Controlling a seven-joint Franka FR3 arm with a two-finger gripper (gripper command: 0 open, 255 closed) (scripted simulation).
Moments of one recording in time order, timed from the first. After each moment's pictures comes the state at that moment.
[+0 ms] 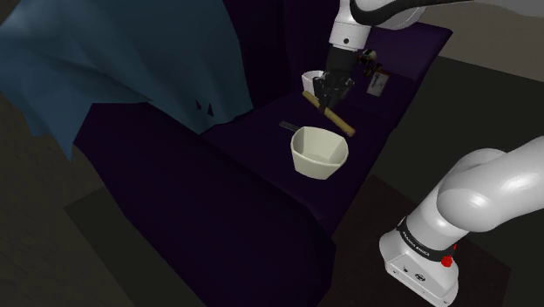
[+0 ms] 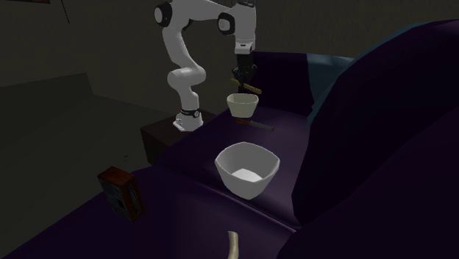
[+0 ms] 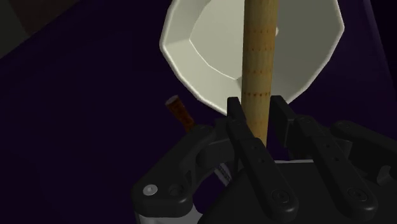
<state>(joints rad) 0.01 -0.47 0.05 -2.35 0.16 1.80 0.29</state>
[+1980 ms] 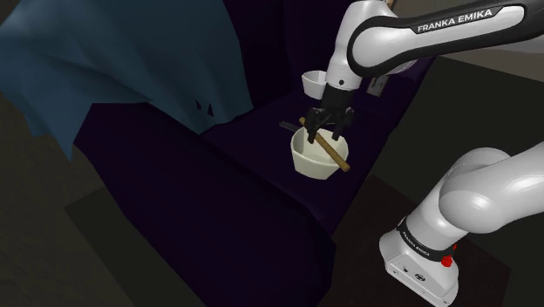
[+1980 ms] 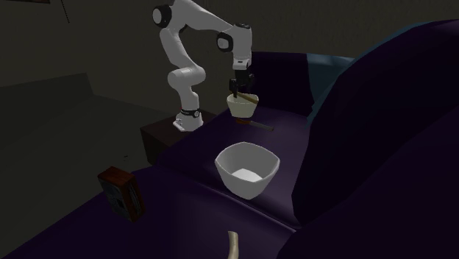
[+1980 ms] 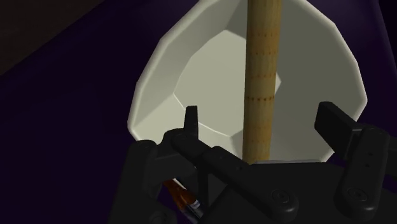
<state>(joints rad) 0.06 -0.56 0.12 -2.61 0.23 1.99 0.34</state>
